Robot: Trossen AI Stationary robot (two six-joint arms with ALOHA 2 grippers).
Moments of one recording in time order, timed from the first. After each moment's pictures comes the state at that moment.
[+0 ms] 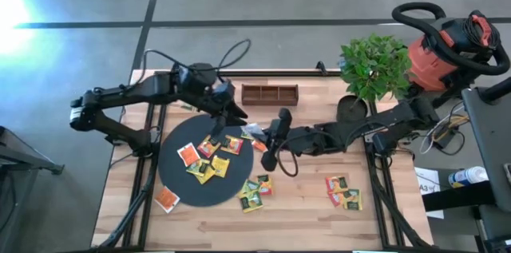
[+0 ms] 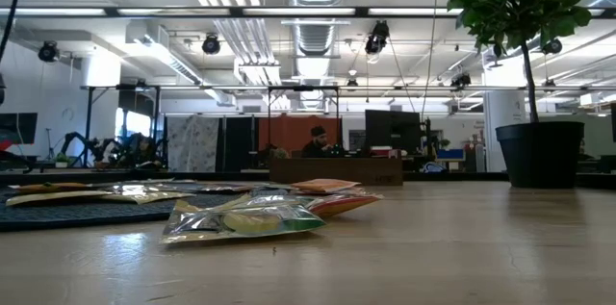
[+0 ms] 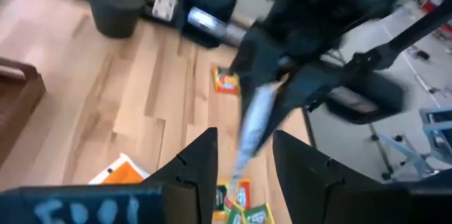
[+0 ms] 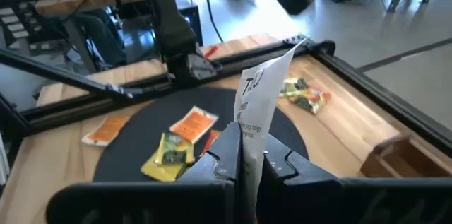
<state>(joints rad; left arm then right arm) 0.18 1.30 1.38 -0.58 0.39 -0.24 0.24 1.58 1.27 -0.06 0.52 0.33</state>
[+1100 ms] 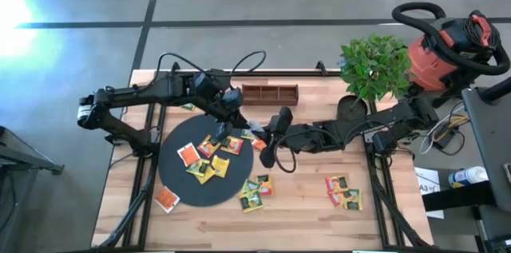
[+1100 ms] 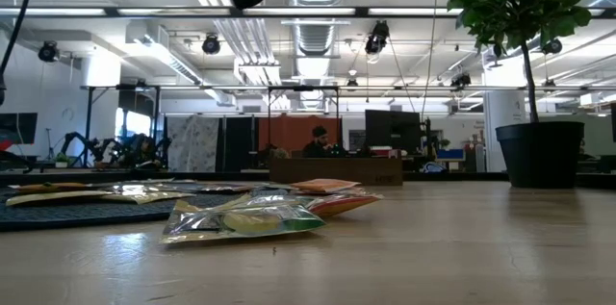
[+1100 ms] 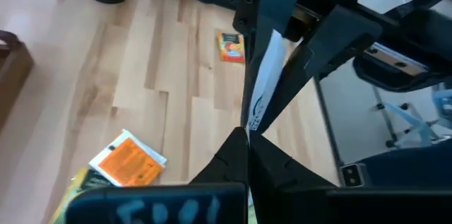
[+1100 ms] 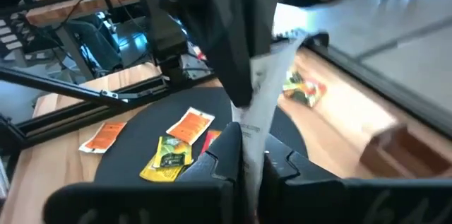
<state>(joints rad) 0.18 1.37 1.38 -0.63 0.41 -0.16 0.22 1.58 1.28 -0.12 0.52 0.43</state>
